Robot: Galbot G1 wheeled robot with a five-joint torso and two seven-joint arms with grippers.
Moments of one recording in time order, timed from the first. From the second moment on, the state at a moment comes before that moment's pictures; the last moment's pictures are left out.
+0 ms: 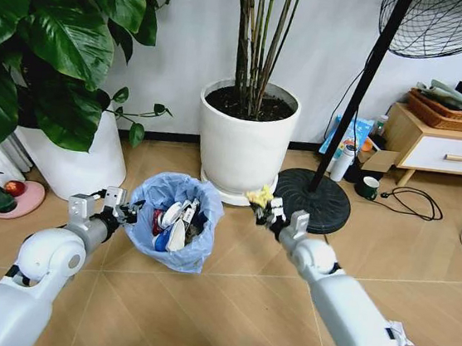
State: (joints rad) left arm 1.16 -0.97 -0.49 -1.95 -0.72 0.64 -0.06; right arm -0.78 1.13 0.09 1.51 0.60 -0.24 -0.19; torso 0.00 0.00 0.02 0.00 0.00
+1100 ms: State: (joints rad) left arm 1.12 -0.95 -0.42 -1.93 -0.72 0.65 -0.06; right arm -0.65 0.97 -0.26 1.94 0.96 -0.40 -0.18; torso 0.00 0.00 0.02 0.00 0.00
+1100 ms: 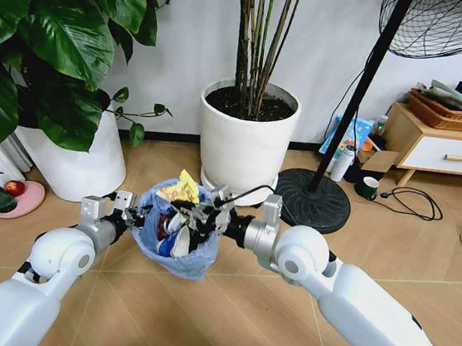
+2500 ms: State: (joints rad) left arm 1.13 -0.96 -0.45 -1.93 -0.72 0.64 -0.06; right arm -0.92 0.96 0.11 1.96 0.75 -0.32 -0.01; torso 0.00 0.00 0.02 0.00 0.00
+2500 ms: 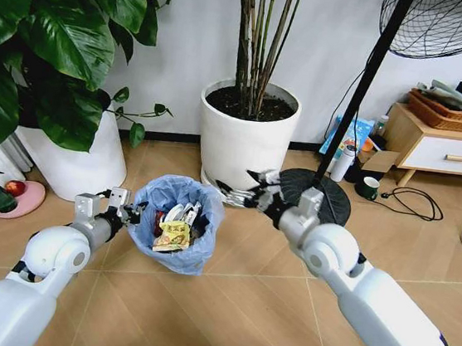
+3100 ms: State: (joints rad) left arm 1.15 -0.97 -0.46 -1.95 -0.71 0.64 -0.06; right arm -1.23 1.05 0.44 2.05 0.53 -0.33 0.04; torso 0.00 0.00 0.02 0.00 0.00
